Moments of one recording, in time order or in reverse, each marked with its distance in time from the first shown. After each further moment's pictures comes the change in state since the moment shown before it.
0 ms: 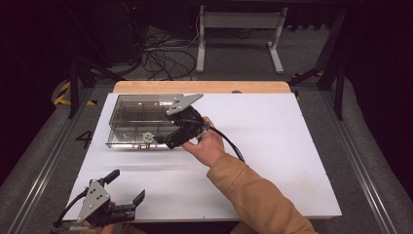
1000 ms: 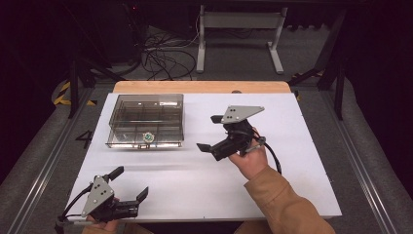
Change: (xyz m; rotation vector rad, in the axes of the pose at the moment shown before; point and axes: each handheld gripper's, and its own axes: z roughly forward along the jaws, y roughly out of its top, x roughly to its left) left arm 0.001 0.004 0.011 -0.003 -0.026 0.003; right arm 0.002 -0.063 -0.109 -0.102 -0.109 0.066
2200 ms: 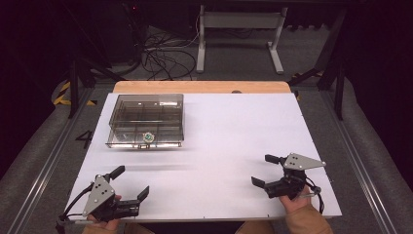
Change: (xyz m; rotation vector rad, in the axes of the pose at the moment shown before) left arm -0.001 0.001 0.002 -0.011 0.000 0.006; right arm 0.001 -0.171 -0.093 -0.069 -0.144 0.207
